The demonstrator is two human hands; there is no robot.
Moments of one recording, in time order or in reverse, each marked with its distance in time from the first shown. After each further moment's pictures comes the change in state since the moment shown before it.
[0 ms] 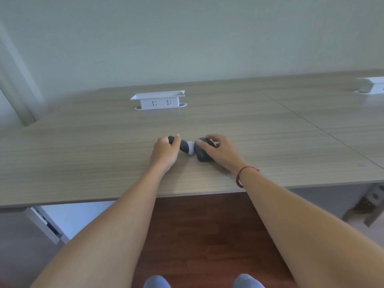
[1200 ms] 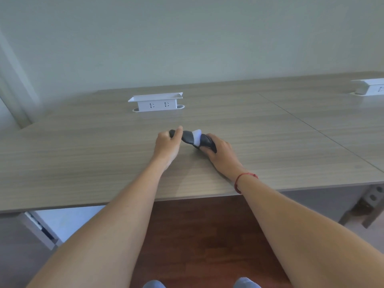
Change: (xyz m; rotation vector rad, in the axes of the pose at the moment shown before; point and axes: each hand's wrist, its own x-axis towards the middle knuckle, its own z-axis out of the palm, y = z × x) left_hand -0.004 0.031 -0.006 -0.355 -0.133 0.046; right_hand -0.005 0.004 -0.001 -0.111 0.056 -0.235
